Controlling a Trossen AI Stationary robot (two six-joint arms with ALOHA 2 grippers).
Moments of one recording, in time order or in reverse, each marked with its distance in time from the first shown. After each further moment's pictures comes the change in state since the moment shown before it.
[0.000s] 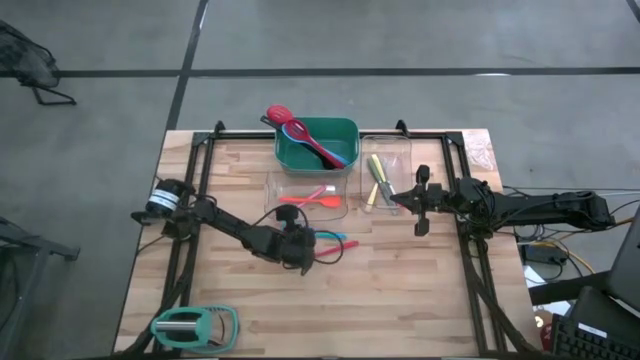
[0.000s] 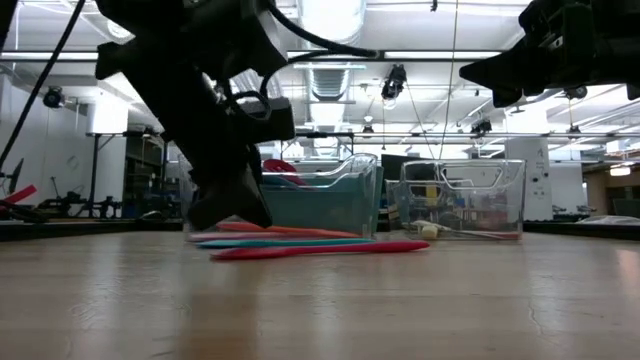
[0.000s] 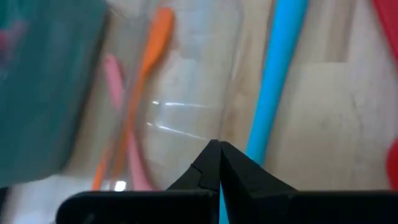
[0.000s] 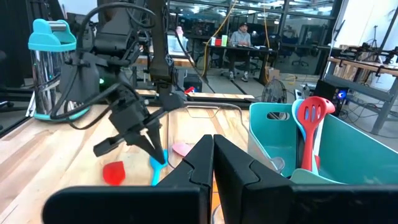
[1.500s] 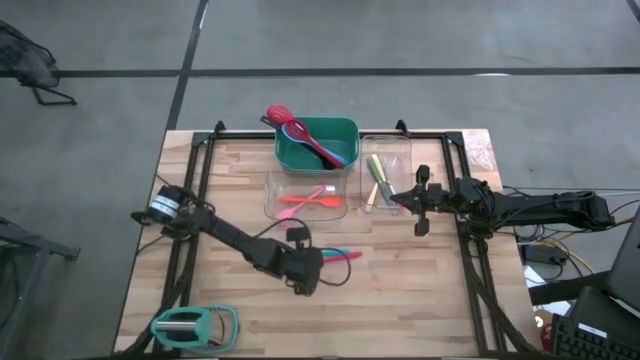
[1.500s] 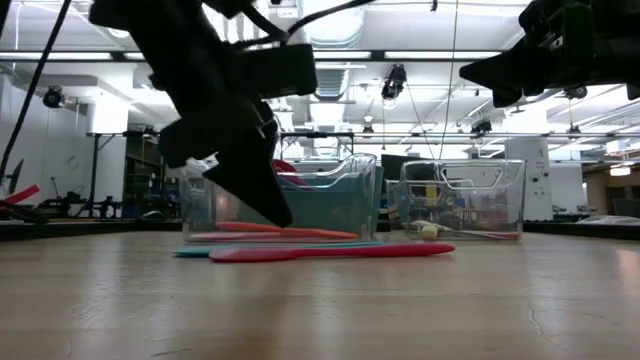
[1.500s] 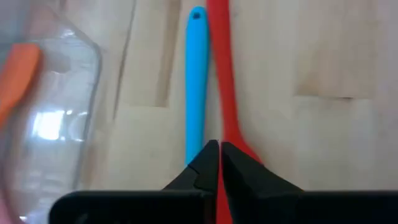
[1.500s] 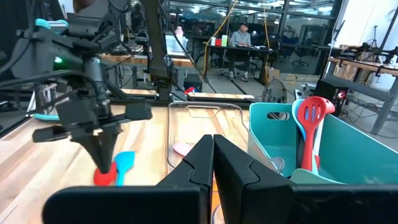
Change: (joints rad) left arm -0.085 0.032 0.160 -0.044 0.286 -0.084; right arm 0.000 0.000 0.000 0.000 0.000 0.000
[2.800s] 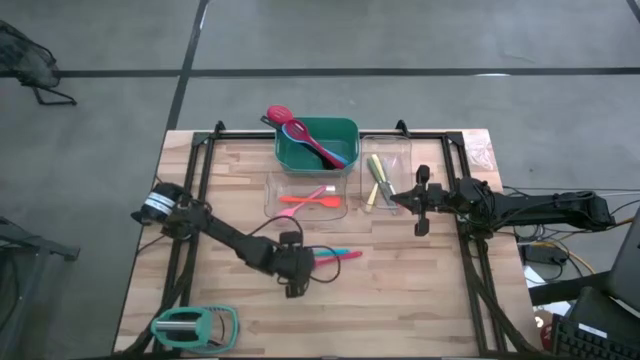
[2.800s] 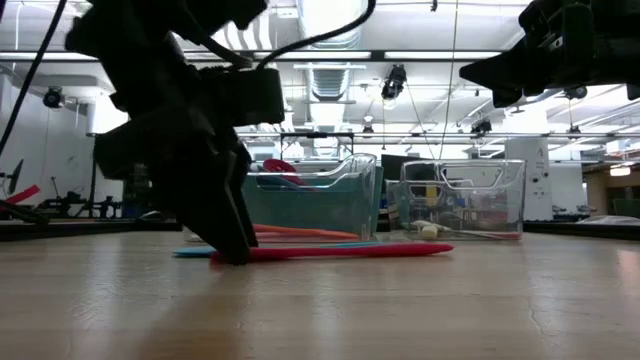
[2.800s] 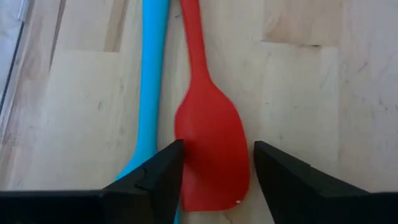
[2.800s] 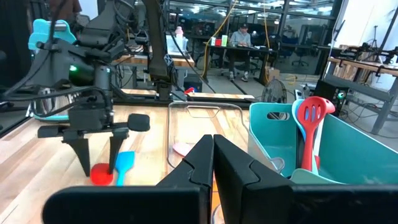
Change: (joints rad) left arm 0.002 -0.002 -0.157 0.110 0.150 -0.089; right arm 0.000 0.000 0.000 0.000 0.000 0.000
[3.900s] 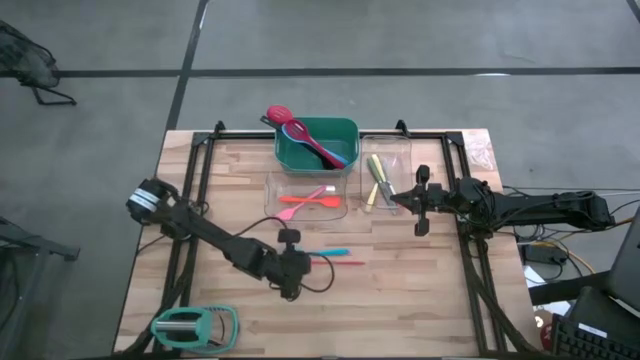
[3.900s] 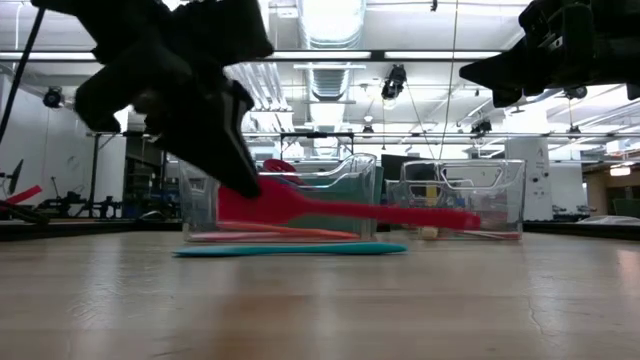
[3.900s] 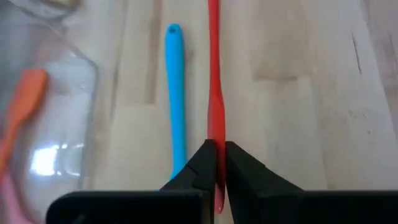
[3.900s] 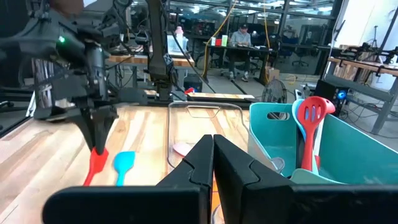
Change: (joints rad) left arm -0.072 -0.148 0.006 -0.003 -0.159 0.166; right arm 0.000 0.000 0.000 0.000 0.000 0.000
